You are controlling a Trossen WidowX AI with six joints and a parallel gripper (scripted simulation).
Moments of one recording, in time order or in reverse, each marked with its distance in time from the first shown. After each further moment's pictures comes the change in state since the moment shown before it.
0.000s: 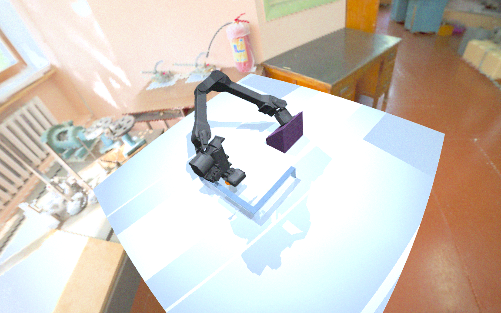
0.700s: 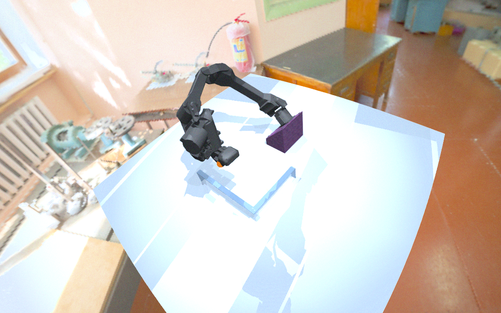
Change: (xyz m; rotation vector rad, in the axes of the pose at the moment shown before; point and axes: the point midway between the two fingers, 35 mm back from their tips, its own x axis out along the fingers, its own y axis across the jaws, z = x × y) arm -0.114 0.003 0.001 -0.009 -0.014 0.002
